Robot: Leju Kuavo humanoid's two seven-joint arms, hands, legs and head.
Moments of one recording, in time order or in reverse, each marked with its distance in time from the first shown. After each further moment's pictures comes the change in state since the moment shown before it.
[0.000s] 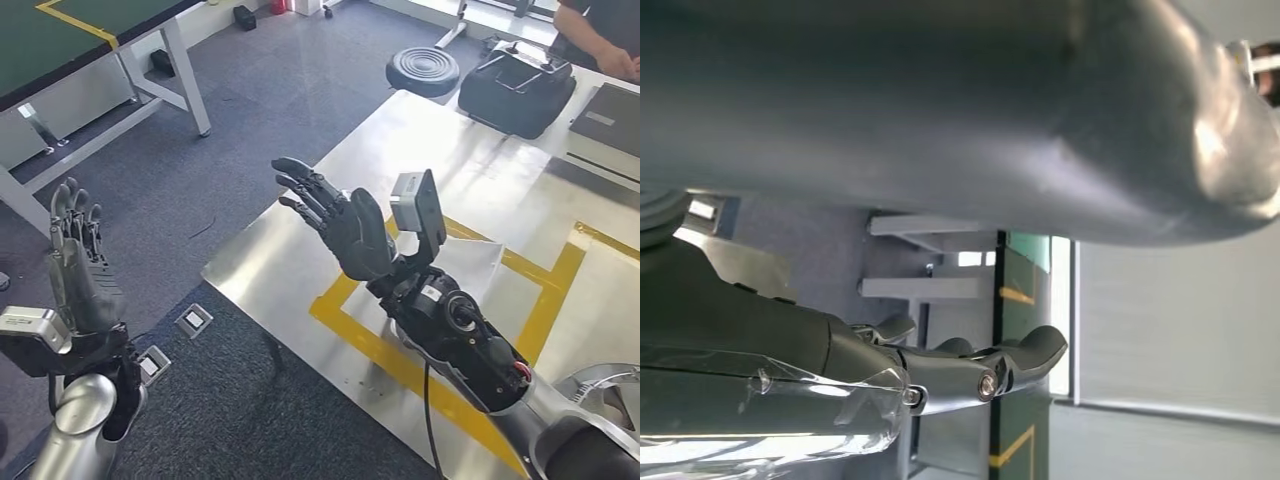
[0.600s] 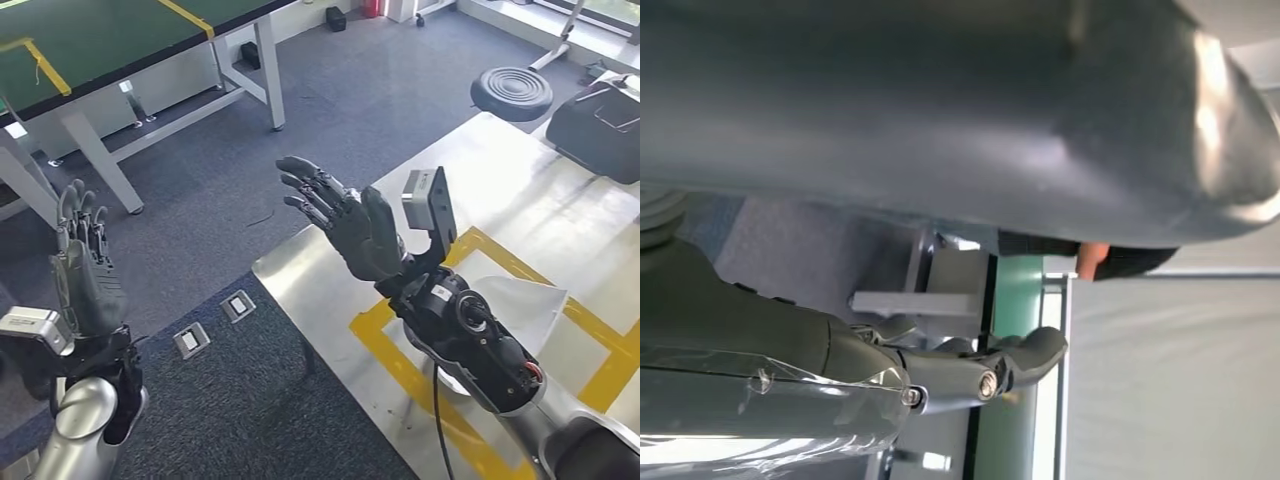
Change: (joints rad) left arm 0.014 0.000 0.000 -0.015 -0.011 -0.014 0.026; right arm 0.011 -0.024 -0.010 -0.037 -0.030 0.003 0.022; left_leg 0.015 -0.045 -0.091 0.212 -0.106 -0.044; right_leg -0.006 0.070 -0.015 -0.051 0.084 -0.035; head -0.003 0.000
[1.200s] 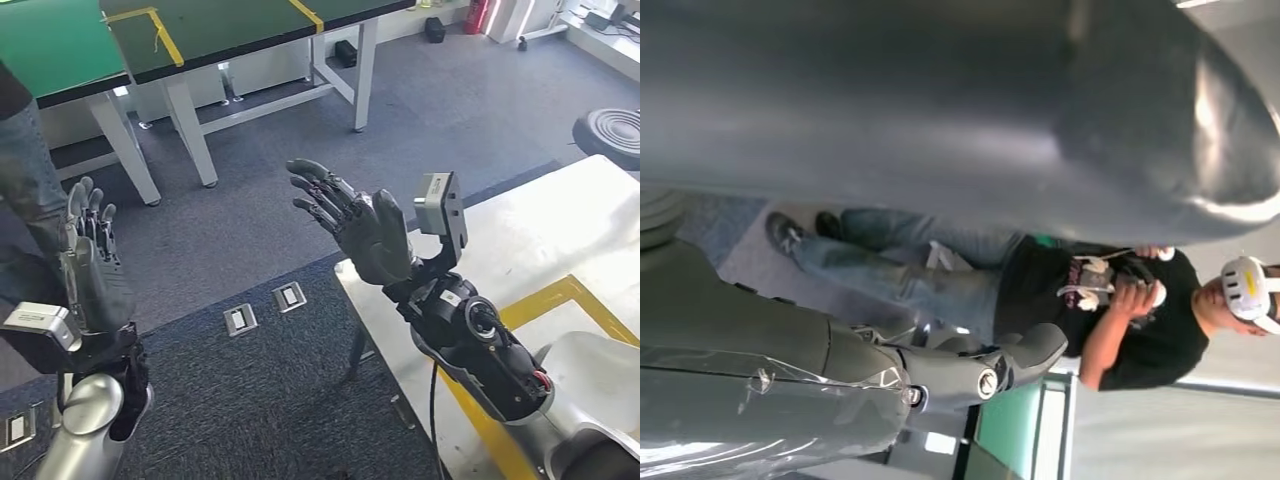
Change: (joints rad) left arm 0.002 0.000 0.000 -0.008 -0.002 -0.009 0.003; right arm 0.015 -0.009 -0.017 -0.006 0.001 -0.003 0.001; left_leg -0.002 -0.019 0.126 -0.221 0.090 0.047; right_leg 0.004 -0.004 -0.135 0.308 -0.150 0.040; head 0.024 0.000
